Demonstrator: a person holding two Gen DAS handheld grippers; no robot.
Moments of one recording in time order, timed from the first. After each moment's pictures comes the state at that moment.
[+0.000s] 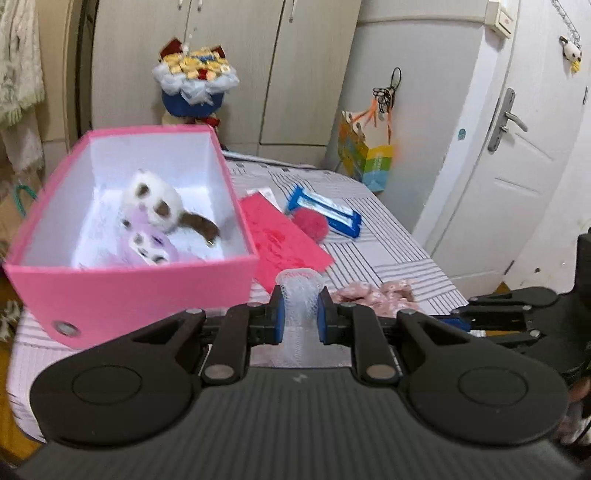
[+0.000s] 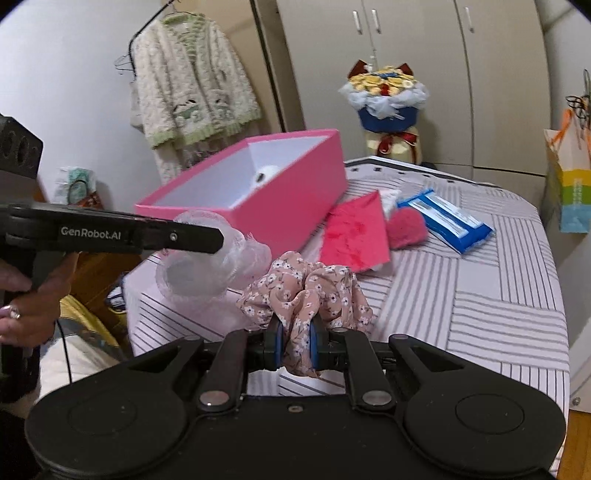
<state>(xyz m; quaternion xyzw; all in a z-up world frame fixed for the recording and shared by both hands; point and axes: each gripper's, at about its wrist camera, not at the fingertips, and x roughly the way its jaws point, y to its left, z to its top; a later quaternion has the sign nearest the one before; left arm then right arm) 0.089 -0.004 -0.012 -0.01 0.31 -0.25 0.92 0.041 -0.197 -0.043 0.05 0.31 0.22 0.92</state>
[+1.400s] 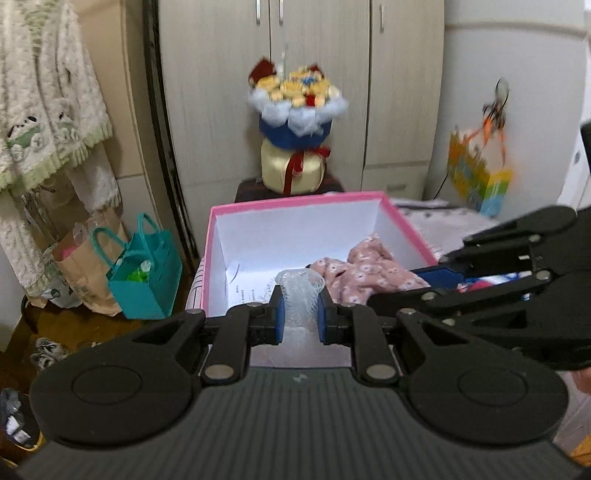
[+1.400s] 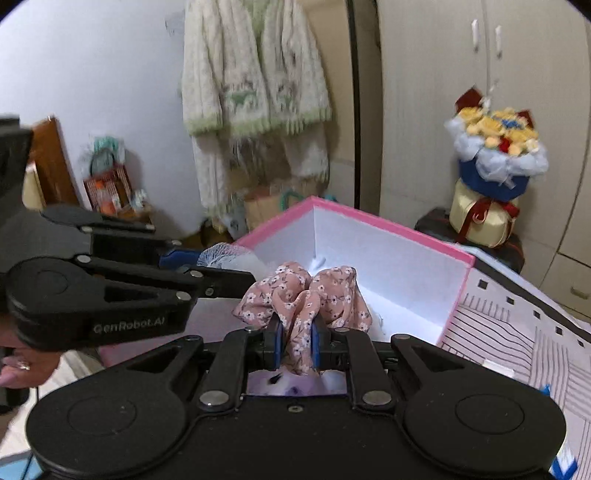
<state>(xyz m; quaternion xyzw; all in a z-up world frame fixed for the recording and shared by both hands) 0.258 0.076 0.013 0.05 0.31 -0.13 0.94 0.265 -0.055 0.015 -0.05 0.33 0.31 0.89</state>
